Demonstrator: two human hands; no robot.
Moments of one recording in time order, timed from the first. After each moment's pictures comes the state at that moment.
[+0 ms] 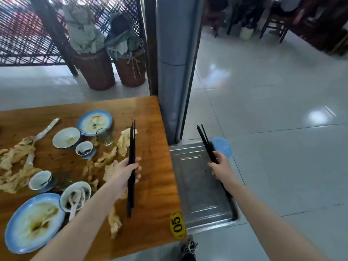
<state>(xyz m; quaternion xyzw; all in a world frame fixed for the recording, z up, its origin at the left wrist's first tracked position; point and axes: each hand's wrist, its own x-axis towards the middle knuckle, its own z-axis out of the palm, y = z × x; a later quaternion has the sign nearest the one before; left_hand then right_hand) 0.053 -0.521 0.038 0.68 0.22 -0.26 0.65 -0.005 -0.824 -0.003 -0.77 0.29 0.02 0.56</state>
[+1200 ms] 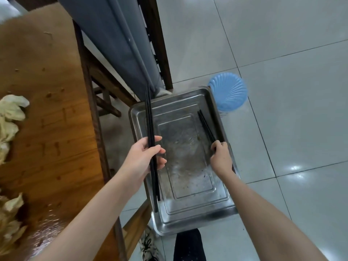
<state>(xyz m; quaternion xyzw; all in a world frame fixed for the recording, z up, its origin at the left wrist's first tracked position) 0.114 -0.746 -0.168 0.70 0.22 -0.35 0.59 0.032 -0.956 -0.342 -0.86 0.35 0.15 0.34</state>
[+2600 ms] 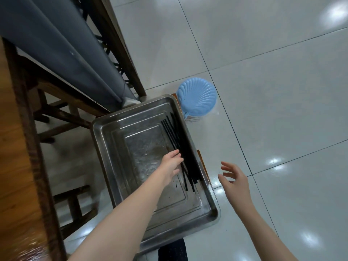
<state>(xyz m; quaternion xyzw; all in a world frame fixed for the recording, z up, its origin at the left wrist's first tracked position) 0.089 -0.902 -0.290 0.64 0.27 -0.51 0.51 -0.061 -1.038 -0.268 -0.71 0.44 0.03 0.54</state>
